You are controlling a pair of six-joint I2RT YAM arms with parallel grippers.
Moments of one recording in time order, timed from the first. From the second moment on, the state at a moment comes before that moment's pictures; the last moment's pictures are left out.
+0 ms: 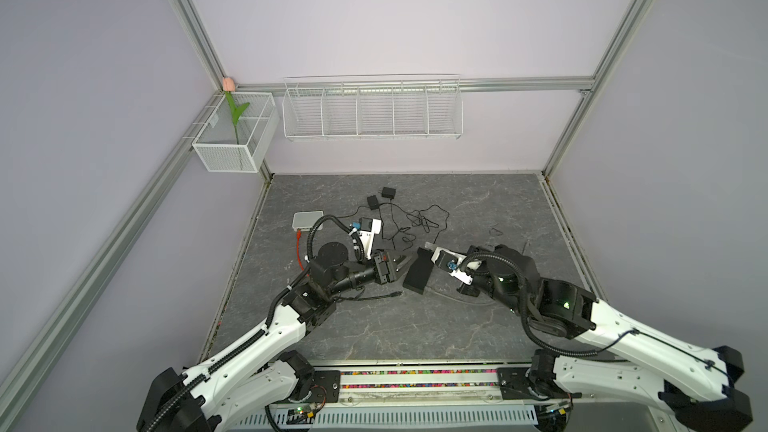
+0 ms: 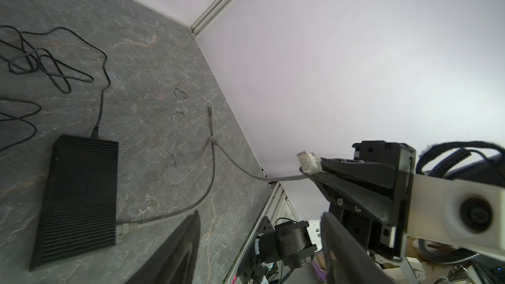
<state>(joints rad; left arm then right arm) -0.73 0.96 0.62 0.25 0.49 -0.90 1.08 0.93 0.96 -0.47 0.39 -0.54</state>
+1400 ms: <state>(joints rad) -0.72 1.10 0.61 0.43 0.56 -1.04 1.11 1.02 0.94 -0.42 0.39 -0.51</state>
